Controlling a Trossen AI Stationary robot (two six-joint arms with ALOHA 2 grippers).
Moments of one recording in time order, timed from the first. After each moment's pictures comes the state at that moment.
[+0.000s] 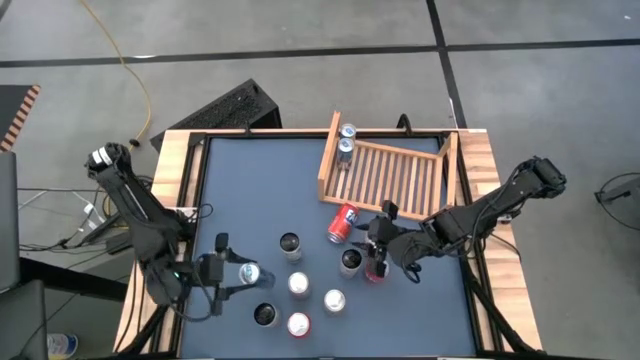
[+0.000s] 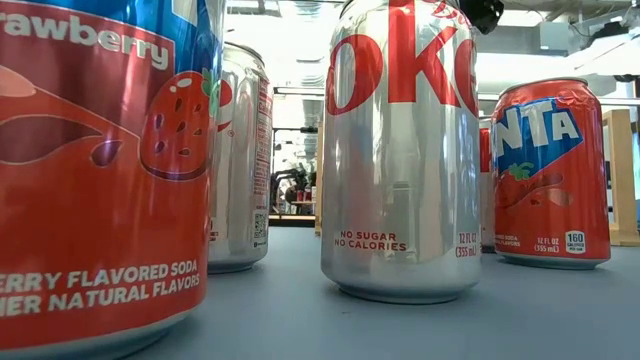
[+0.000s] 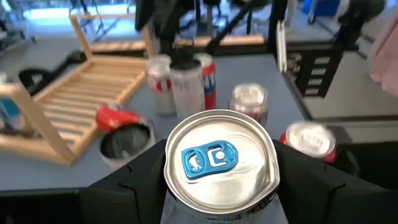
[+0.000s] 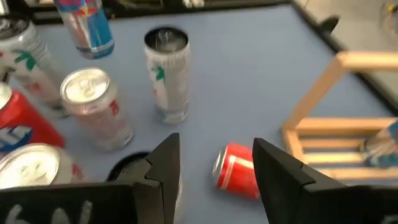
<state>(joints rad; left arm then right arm) -0.96 1.07 0.72 -0.03 -0.95 -0.29 0.46 1.35 1.06 -0.41 0.63 0.41</state>
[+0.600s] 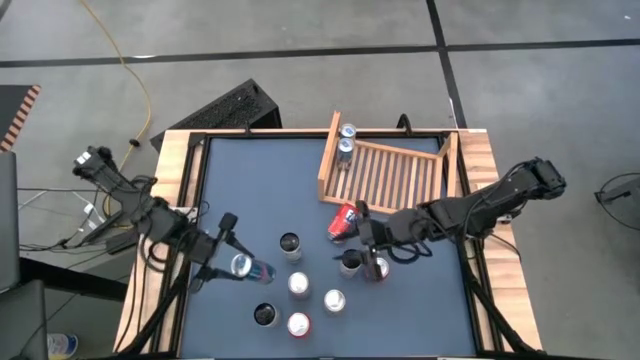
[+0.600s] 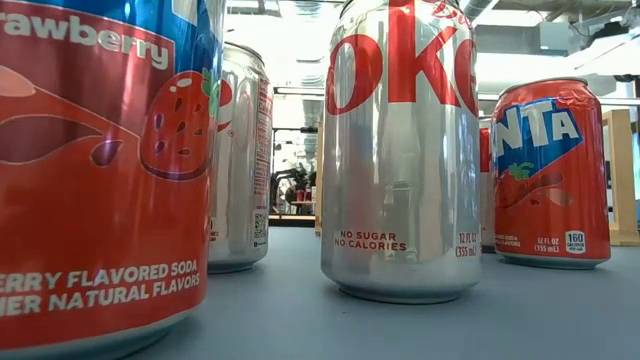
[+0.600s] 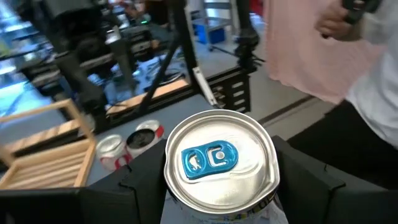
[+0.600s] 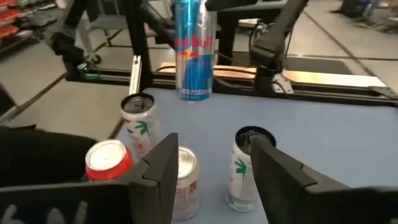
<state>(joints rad) -0.62 0.78 0.72 -0.03 -0.23 0.17 0.33 1.36 1.06 0.00 0.18 0.07</state>
